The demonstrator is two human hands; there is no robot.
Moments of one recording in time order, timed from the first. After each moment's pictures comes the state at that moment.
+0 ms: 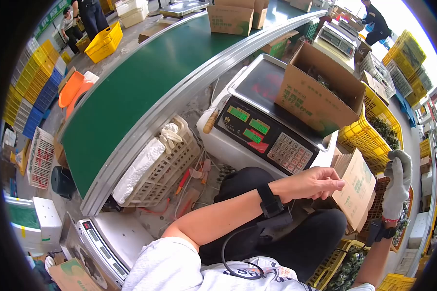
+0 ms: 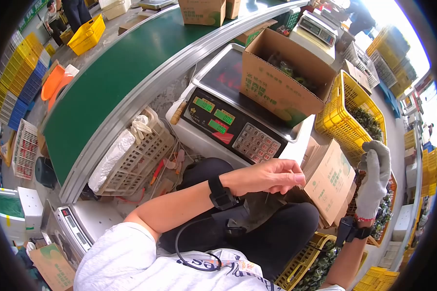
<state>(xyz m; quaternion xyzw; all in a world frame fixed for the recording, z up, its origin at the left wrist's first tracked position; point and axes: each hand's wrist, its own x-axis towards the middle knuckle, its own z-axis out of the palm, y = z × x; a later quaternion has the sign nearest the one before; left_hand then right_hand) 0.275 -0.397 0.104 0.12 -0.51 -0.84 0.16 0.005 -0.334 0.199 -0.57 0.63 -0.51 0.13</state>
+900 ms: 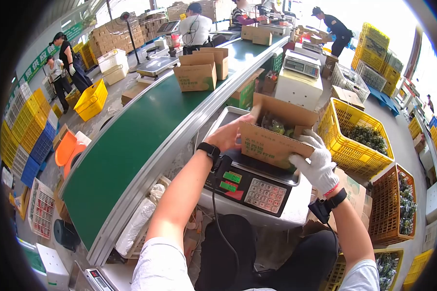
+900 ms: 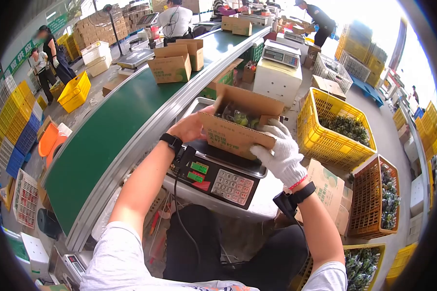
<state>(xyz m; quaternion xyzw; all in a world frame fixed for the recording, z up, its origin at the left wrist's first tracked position) 0.338 -0.627 0.111 0.31 -0.54 -0.74 0.26 0.073 -0.455 0.152 -0.77 0.52 -0.36 -0.06</state>
